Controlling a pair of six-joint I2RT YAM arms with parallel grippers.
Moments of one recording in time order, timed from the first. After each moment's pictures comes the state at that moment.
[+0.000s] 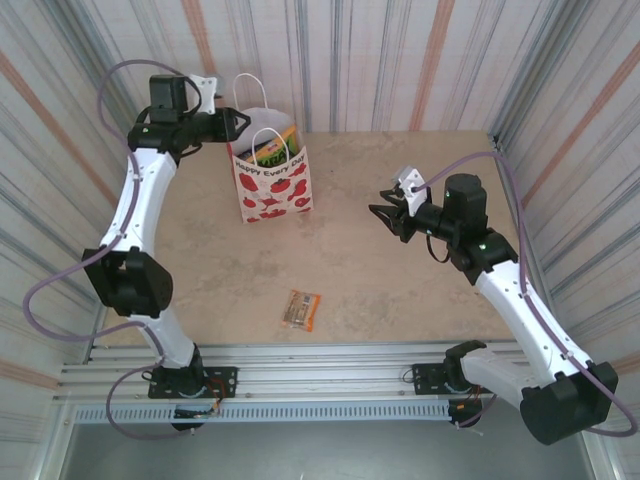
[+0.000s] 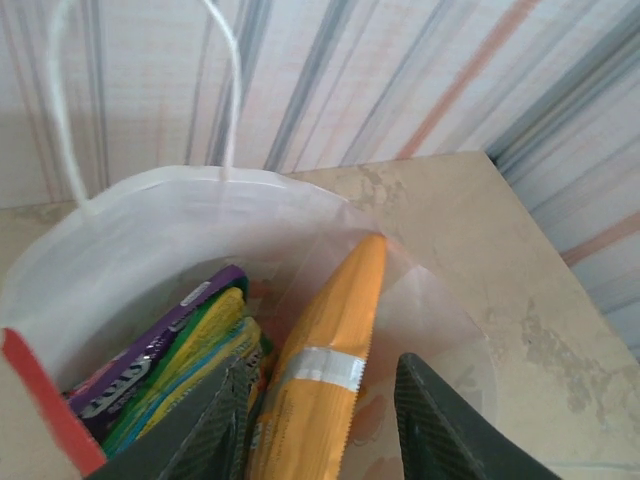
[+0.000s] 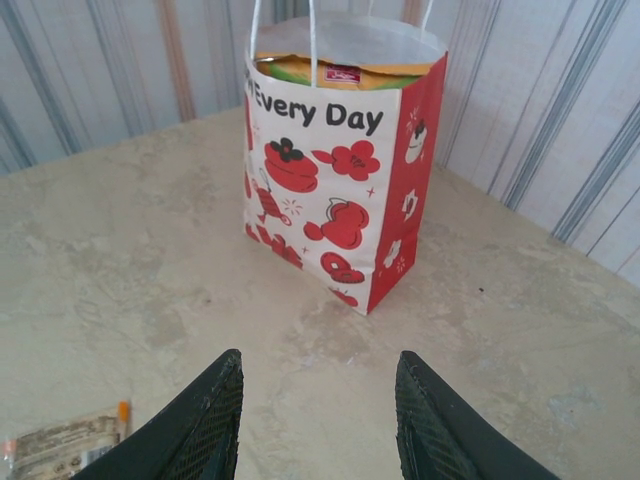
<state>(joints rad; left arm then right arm) -0.09 1.78 1.92 -0.70 0.54 -0.10 0.34 1.03 0.96 -0.27 -0.52 -0.25</state>
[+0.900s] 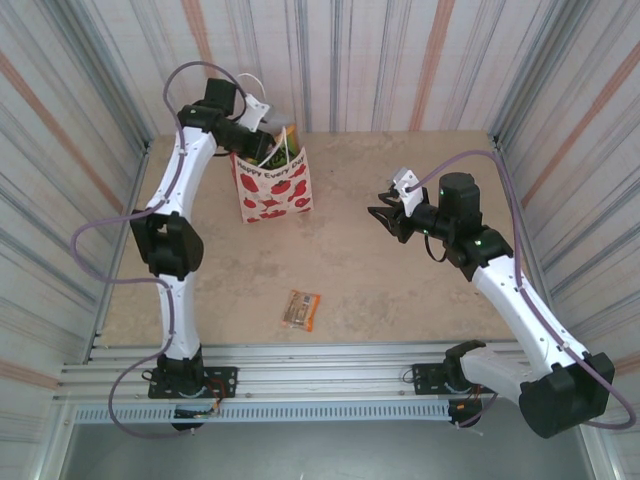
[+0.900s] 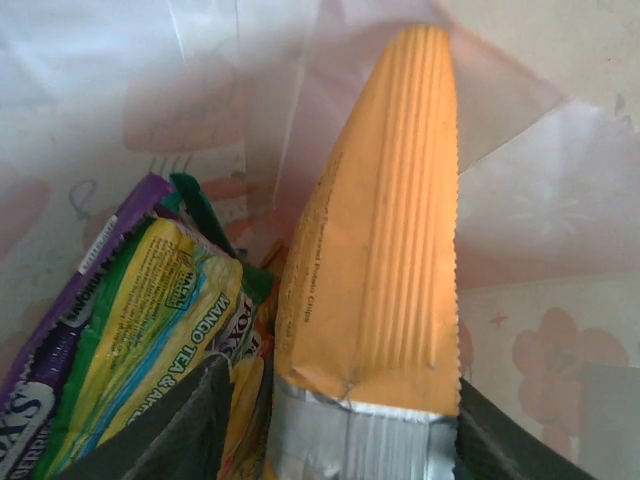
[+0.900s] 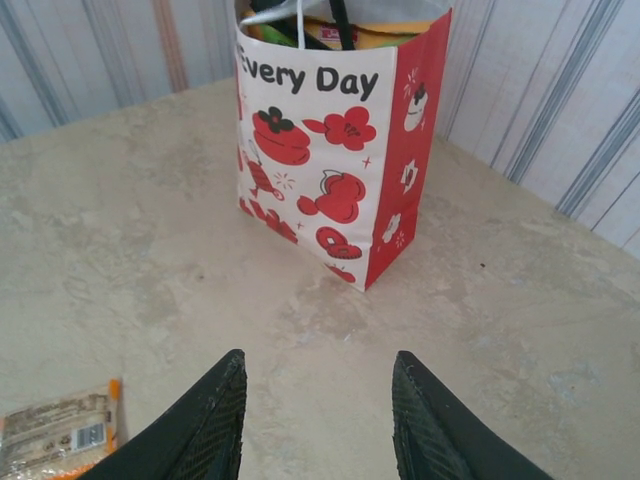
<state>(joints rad) -0.19 2.18 2.32 -1.11 0.47 0.25 0.34 1.06 0.96 -0.30 -0.50 -0.27</state>
